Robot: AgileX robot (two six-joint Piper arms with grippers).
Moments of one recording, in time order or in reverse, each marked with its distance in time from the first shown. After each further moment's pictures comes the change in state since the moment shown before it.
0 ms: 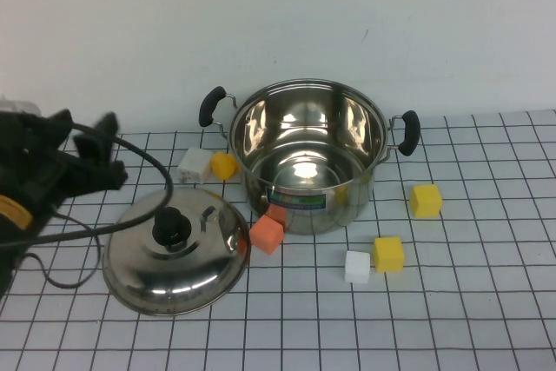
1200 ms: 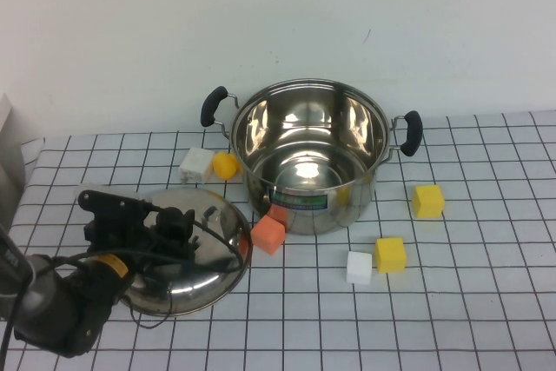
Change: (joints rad) right arm 0.000 0.000 0.000 0.000 0.000 0.000; left arm -0.071 0.765 -0.168 -0.047 -0.340 0.189
